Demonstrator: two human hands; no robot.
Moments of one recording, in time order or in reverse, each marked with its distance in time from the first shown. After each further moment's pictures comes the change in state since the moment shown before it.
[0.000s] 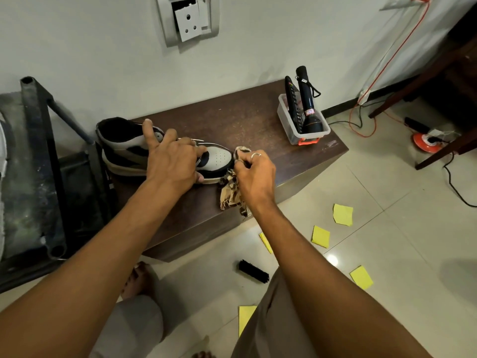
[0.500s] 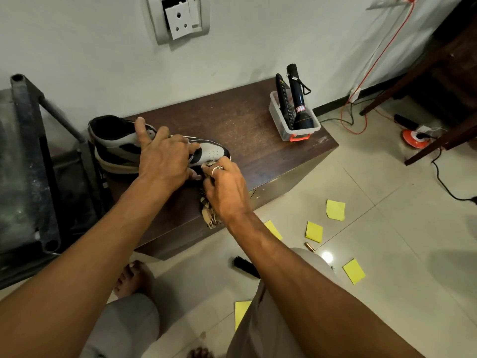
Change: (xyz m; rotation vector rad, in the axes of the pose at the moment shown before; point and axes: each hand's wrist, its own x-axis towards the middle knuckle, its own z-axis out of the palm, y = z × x) left_hand -0.004 0.003 0.000 0.029 0.038 -0.005; right_hand -0.038 -0.008 0.025 -0.175 -0.113 -0.278
